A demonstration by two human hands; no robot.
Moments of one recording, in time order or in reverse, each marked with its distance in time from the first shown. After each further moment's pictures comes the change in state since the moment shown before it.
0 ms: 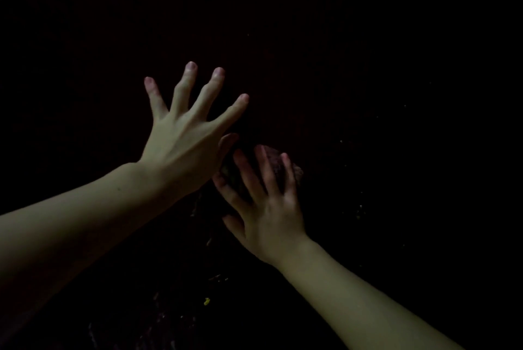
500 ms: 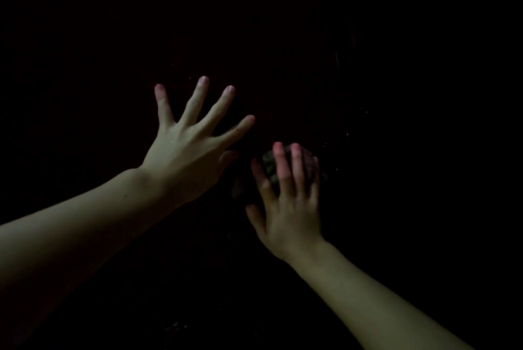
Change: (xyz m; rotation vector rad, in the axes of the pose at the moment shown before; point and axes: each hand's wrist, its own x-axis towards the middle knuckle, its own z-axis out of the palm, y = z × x) left_hand 0.067 0.034 0.001 0.076 0.054 0.195; right_hand -0.008 0.092 -0.010 -0.040 0.009 0.314
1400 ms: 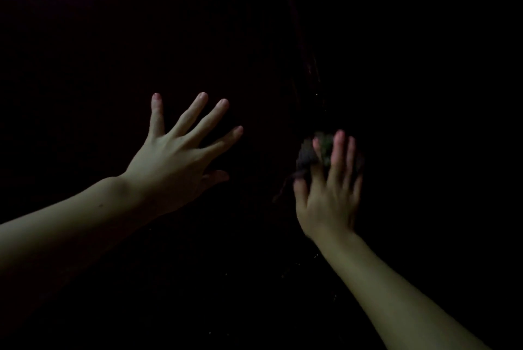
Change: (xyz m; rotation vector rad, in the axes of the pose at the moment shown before) left_hand 0.057 0.012 -0.008 0.010 -0.057 0.124; right_hand 0.025 0.116 -0.007 0.003 -0.031 0.391
